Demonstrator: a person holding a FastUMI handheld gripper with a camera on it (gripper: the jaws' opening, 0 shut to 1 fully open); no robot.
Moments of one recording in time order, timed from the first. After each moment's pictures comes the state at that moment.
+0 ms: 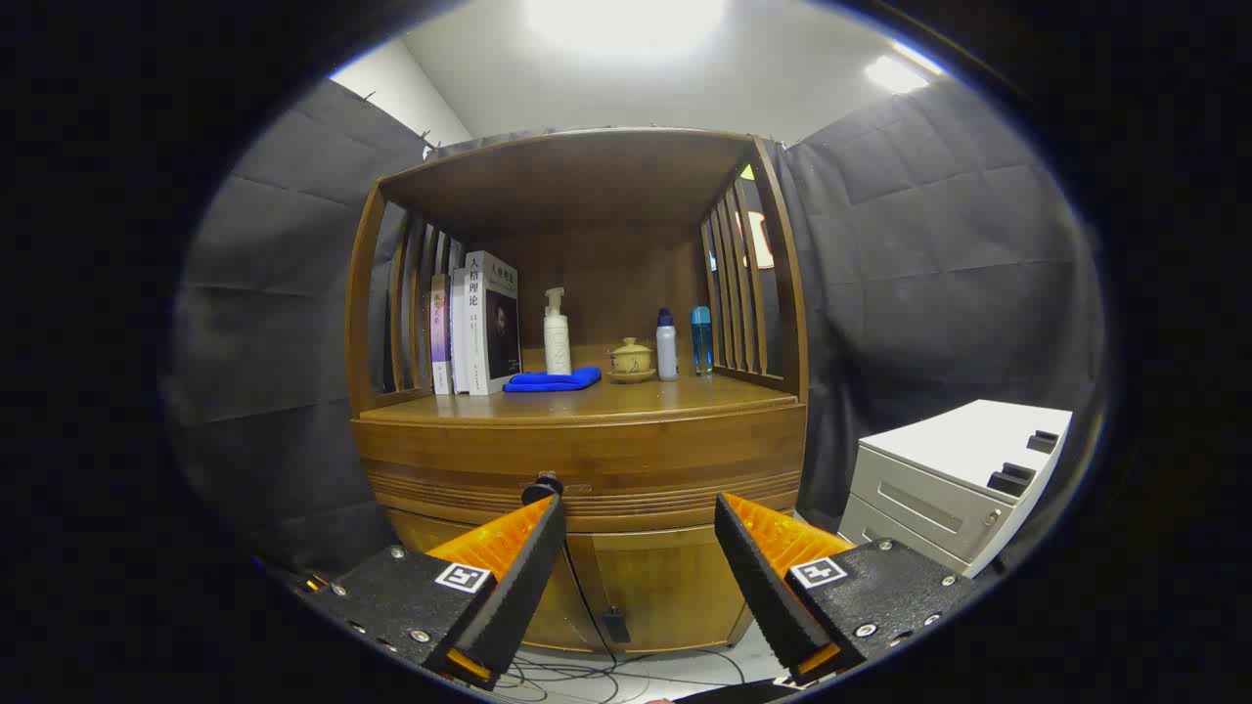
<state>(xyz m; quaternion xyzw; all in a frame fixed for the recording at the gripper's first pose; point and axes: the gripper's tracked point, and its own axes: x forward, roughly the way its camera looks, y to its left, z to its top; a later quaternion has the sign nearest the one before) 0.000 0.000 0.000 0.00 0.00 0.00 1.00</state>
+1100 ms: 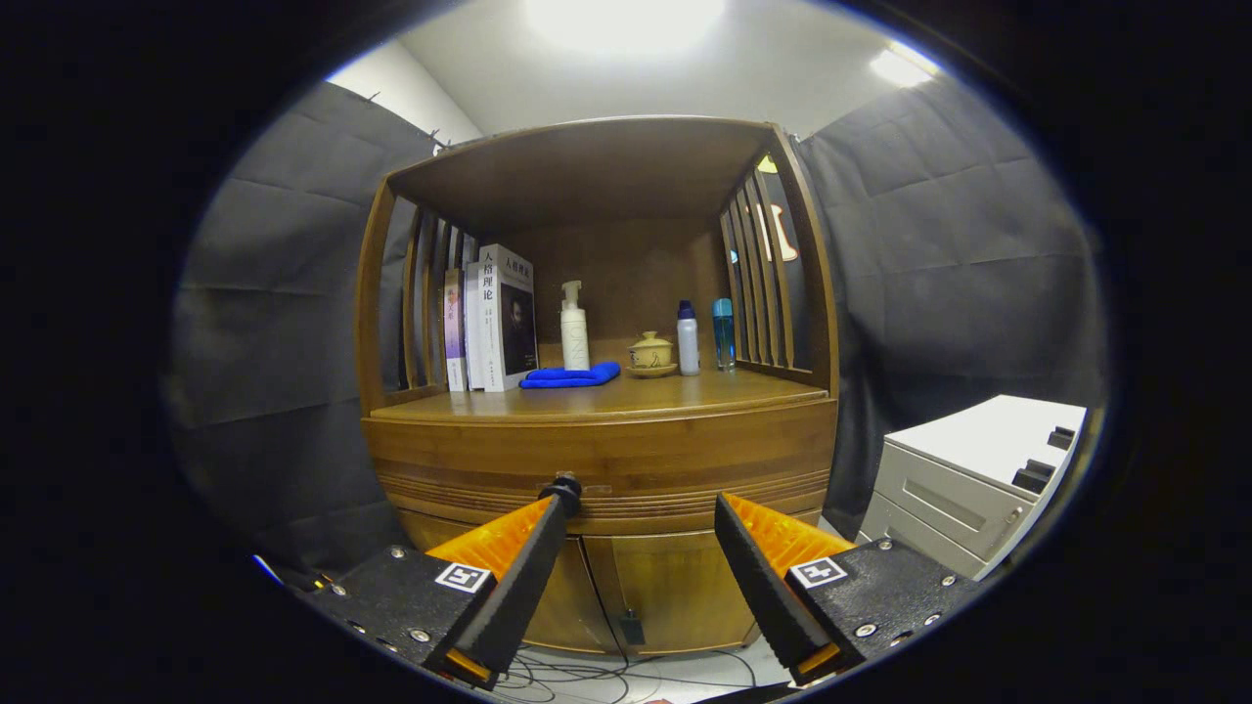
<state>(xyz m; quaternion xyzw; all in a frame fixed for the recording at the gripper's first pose) 0.026 0.015 -0.003 0.01 0.00 0.03 1.00</state>
